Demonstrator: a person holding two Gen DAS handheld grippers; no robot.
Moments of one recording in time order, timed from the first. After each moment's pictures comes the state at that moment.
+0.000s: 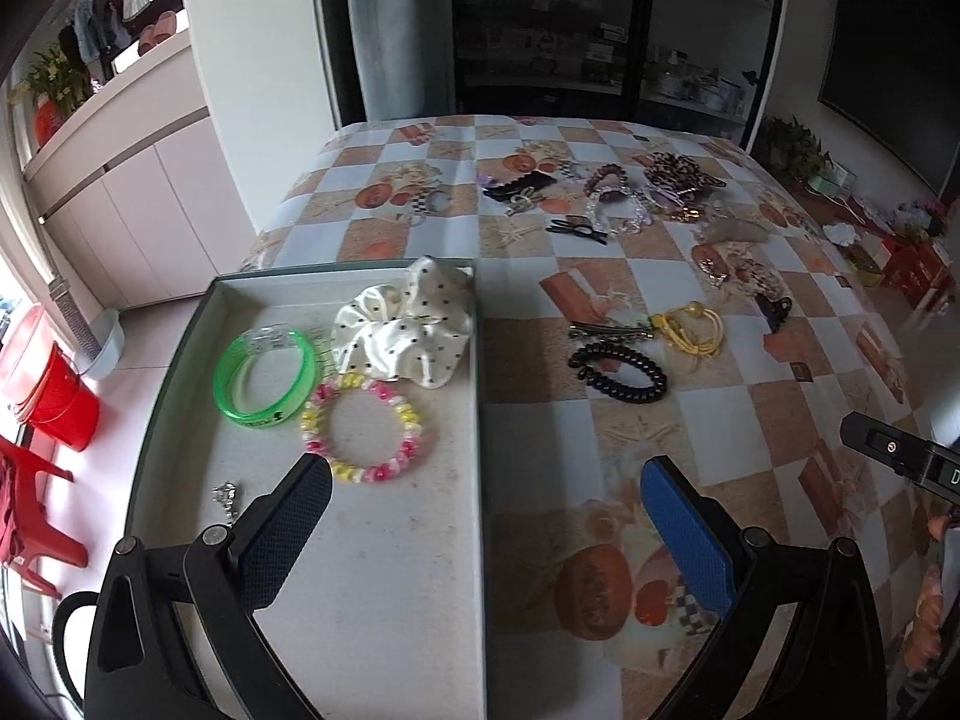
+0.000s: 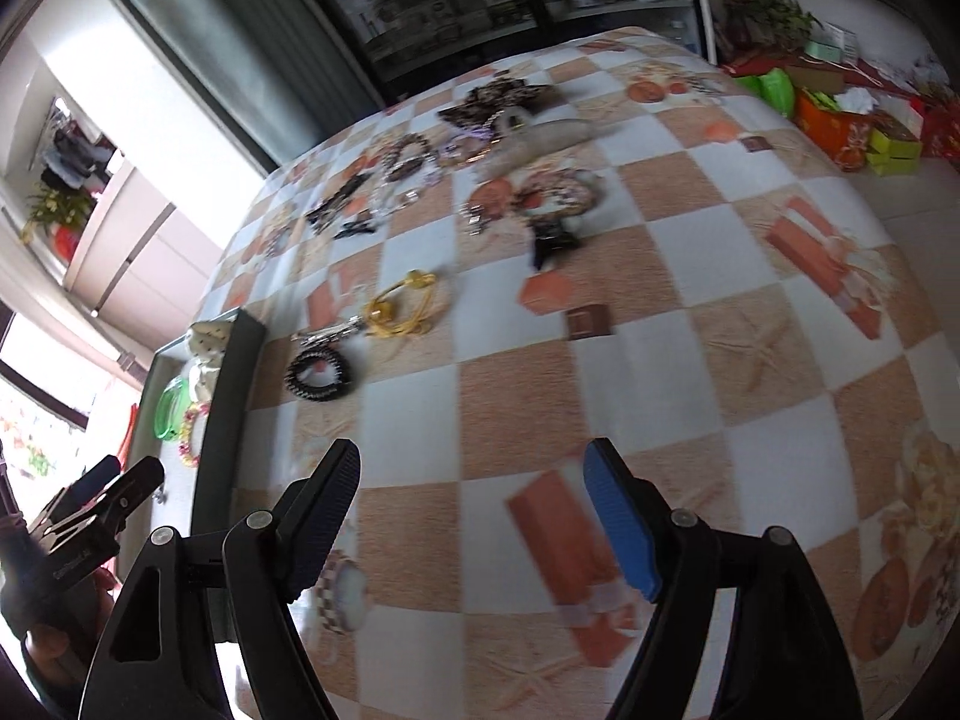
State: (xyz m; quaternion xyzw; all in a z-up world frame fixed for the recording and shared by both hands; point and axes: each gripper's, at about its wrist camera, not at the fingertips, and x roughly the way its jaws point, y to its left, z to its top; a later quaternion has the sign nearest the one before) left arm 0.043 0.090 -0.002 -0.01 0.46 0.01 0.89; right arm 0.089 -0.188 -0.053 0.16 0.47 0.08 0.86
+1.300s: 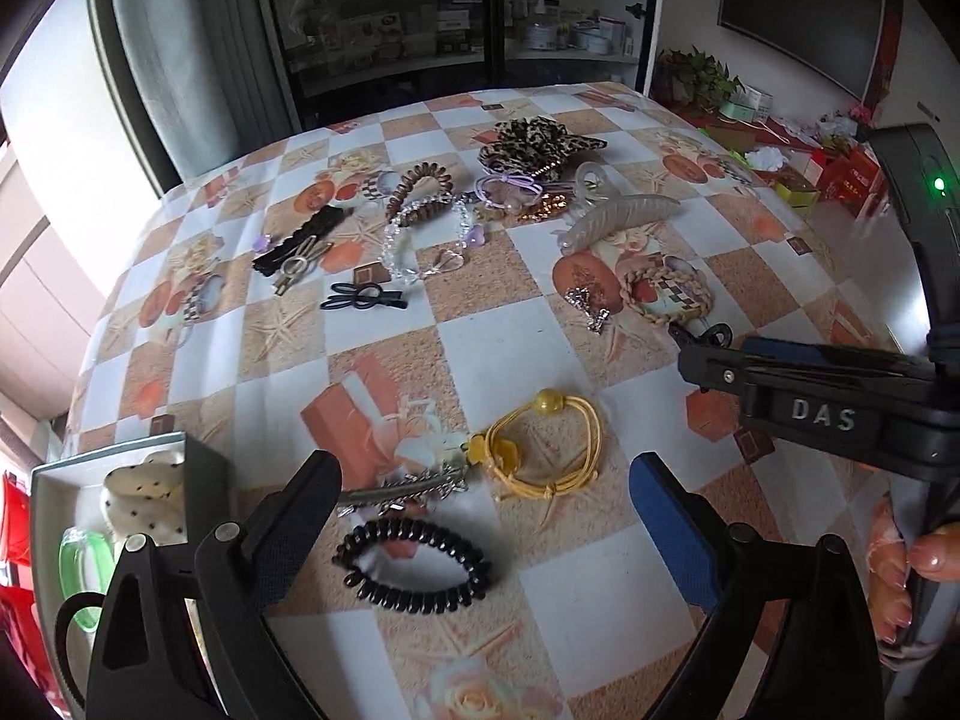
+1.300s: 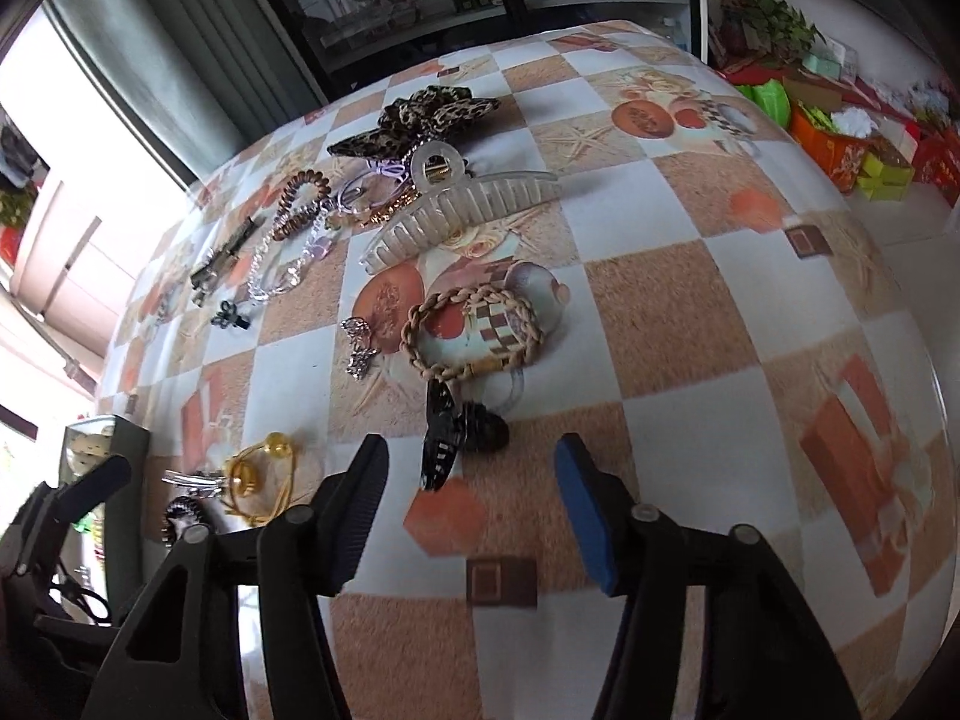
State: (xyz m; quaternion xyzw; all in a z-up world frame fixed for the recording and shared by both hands) left arm 0.160 -0.021 -0.035 0.07 0.47 -0.10 0.87; right arm 0.220 -0.201 -0.081 0.10 0.50 0.04 0.86
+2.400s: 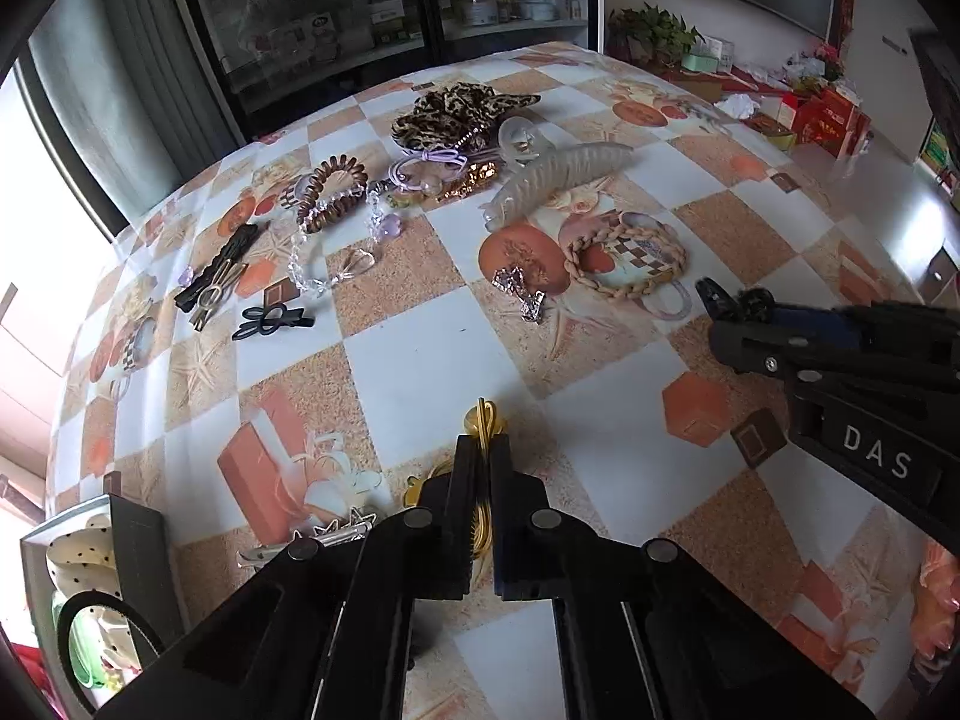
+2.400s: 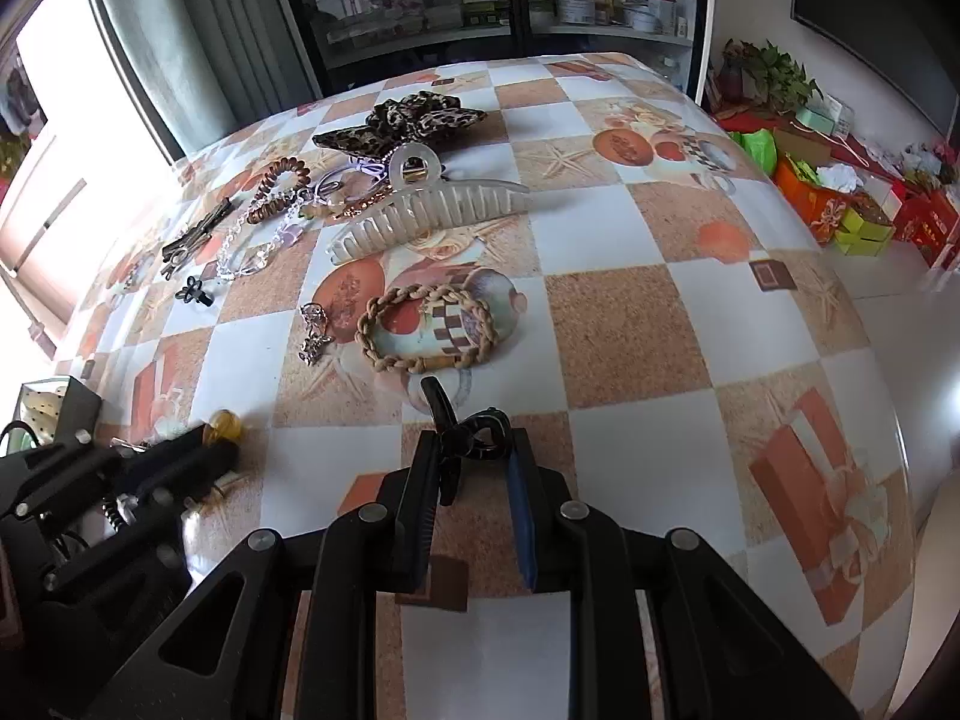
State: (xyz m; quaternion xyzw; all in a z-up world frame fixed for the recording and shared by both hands) left arm 0.173 -0.060 -0.061 0.12 0.48 -0.13 0.86; right arm 0.206 -0.210 -0.080 0.05 0.48 0.02 0.87
